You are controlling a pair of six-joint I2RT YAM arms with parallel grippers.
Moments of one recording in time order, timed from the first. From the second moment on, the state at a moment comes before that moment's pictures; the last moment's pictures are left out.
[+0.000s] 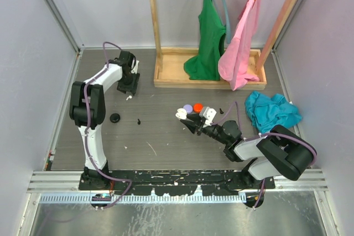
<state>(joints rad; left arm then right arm) -0.19 2.05 1.58 -0.72 -0.07 -0.01 0.72 1.40 0.15 1.38 -0.31 -0.05</state>
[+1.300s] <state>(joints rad) -0.18 2.16 1.68 -0.87 0.02 0.00 0.72 1.40 0.15 1.36 -0.31 -0.07</state>
